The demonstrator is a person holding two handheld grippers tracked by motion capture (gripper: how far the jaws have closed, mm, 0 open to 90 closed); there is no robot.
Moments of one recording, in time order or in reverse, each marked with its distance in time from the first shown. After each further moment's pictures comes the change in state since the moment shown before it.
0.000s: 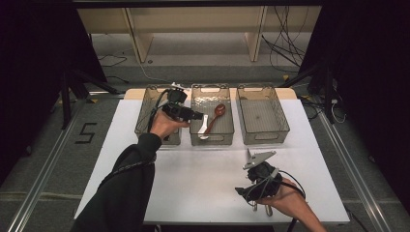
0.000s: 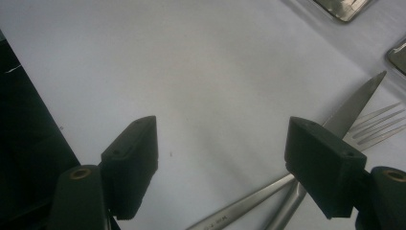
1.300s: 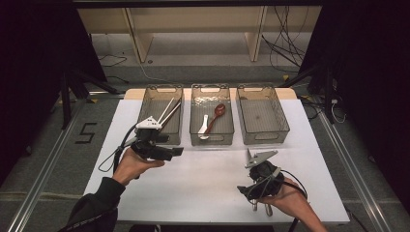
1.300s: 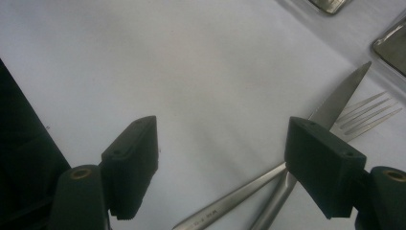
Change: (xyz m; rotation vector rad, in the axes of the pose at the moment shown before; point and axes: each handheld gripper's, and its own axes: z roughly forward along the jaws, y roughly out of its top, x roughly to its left) left arm -0.023 -0.105 -0.083 -0.076 -0.051 0.113; right arm -0.004 -0.002 -0.001 0.011 -0.025 0.024
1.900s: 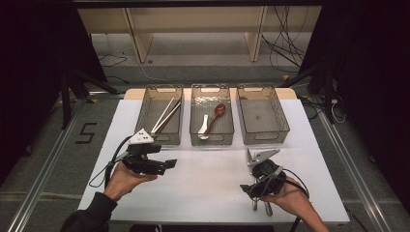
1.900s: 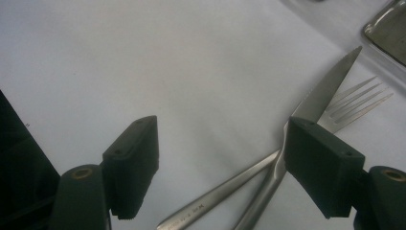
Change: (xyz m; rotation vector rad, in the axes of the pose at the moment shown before) left arm -0.008 -0.031 -0.020 -0.021 0.029 0.011; right arm -0.010 -0.005 0.004 0.018 -0.012 0.027
